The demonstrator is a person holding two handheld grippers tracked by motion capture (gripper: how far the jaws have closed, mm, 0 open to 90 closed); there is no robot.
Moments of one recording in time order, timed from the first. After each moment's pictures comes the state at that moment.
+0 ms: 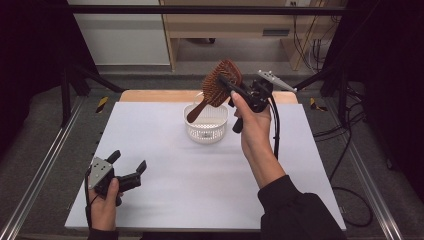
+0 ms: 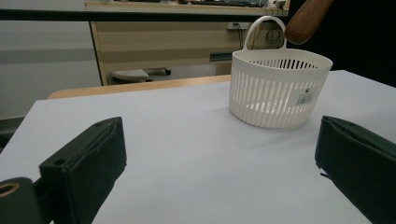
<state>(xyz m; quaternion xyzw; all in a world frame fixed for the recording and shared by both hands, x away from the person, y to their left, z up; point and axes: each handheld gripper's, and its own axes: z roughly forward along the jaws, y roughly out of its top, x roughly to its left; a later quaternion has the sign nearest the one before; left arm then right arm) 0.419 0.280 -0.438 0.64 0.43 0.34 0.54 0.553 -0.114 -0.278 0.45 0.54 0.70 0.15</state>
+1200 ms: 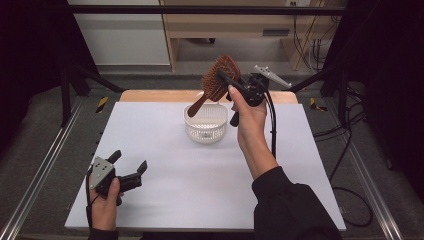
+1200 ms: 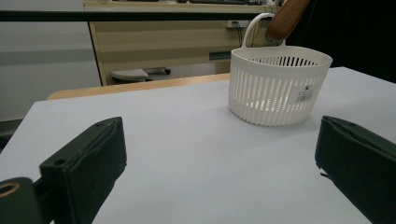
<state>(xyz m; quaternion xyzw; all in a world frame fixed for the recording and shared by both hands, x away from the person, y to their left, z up) 0.420 0.279 -0.439 0.64 0.42 0.34 0.54 0.576 -0.109 -0.283 0.46 0.53 0.69 0.17</state>
